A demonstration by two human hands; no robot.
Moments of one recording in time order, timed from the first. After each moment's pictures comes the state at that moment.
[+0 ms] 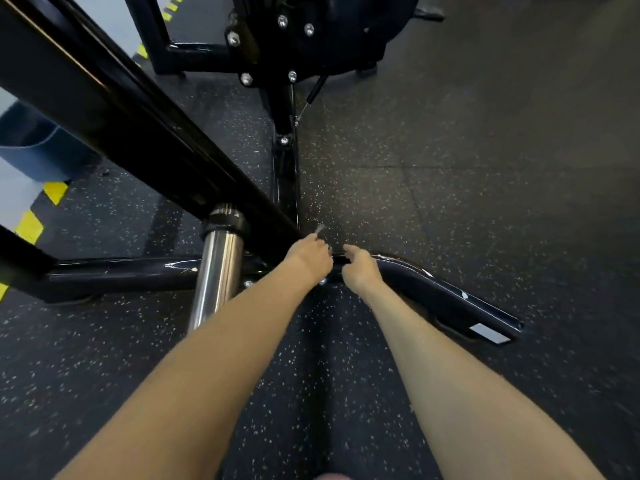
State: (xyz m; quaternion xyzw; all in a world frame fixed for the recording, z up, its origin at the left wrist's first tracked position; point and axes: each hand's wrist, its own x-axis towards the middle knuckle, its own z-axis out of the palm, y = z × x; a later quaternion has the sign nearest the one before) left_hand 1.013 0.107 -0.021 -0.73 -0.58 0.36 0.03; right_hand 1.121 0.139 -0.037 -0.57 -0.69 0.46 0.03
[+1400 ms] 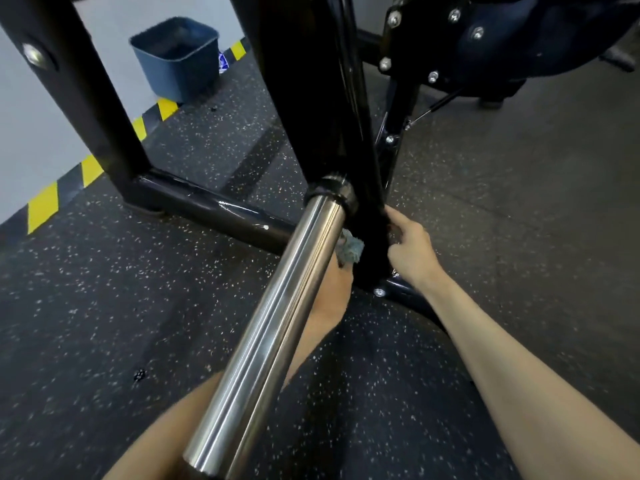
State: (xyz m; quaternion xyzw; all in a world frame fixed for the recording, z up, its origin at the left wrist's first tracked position) left_hand 1.014 0.028 -0.090 -0.32 -0.83 -0.46 -0.03; right_hand 1.058 0.138 -0.006 -0.33 -0.84 0.41 0.10
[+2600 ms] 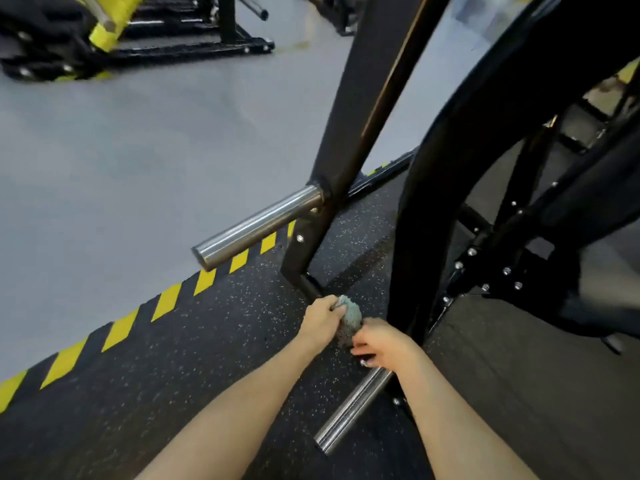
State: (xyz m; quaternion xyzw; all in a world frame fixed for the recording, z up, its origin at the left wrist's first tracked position) left_hand 0.891 -0.187 0.261 -0.02 -0.79 -0.55 -0.25; right_hand 0.927 -0.077 0.319 -0.41 -0.73 0.43 -0.34
